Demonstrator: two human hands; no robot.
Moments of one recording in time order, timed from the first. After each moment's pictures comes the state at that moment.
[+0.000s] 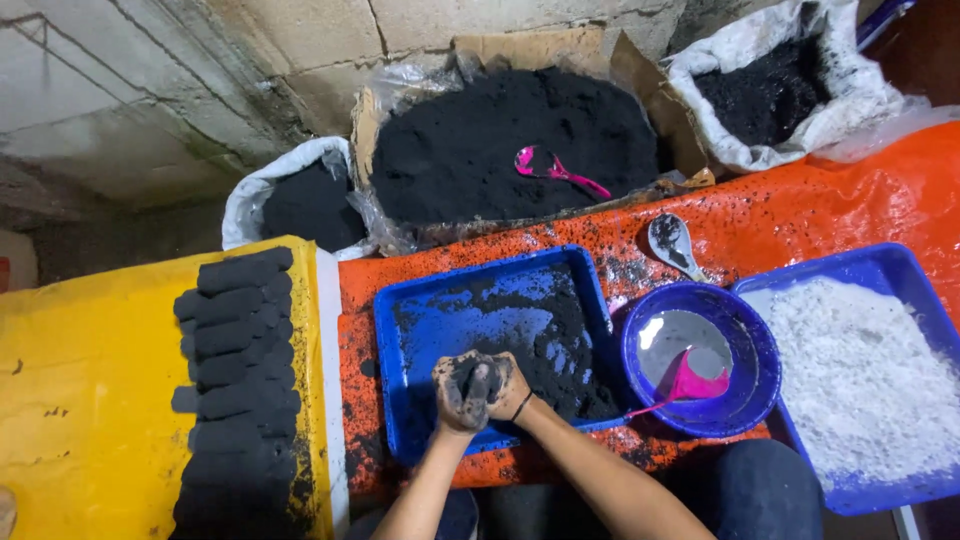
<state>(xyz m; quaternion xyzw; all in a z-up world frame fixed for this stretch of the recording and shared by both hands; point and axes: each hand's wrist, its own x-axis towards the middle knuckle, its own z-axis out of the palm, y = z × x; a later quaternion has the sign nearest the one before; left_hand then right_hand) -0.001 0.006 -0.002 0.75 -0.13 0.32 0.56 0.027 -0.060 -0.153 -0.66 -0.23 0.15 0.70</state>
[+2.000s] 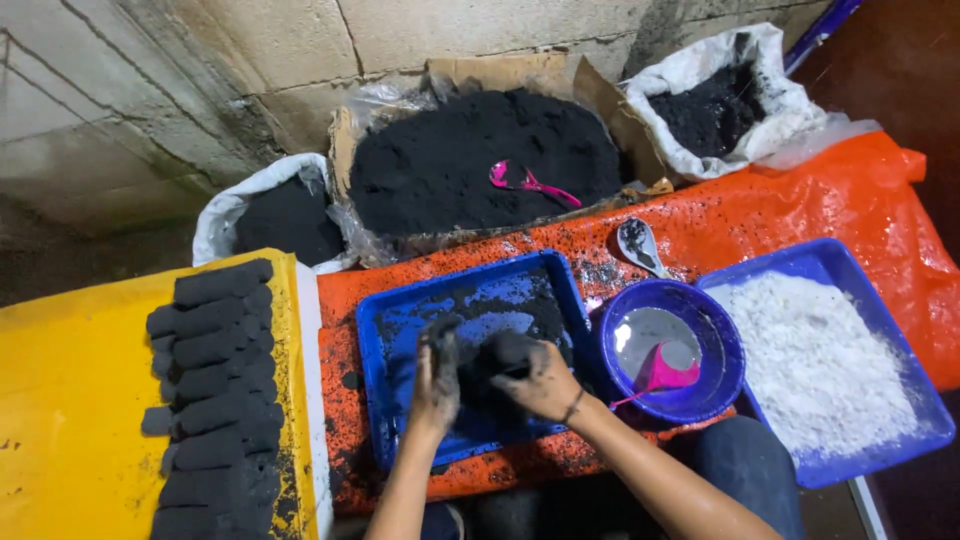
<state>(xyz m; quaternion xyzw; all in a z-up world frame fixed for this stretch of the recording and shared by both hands) -0.010 0.016 0.057 0.85 0.09 0.20 0.47 0.028 -0.119 0.015 -0.82 -0.27 0.05 0.50</state>
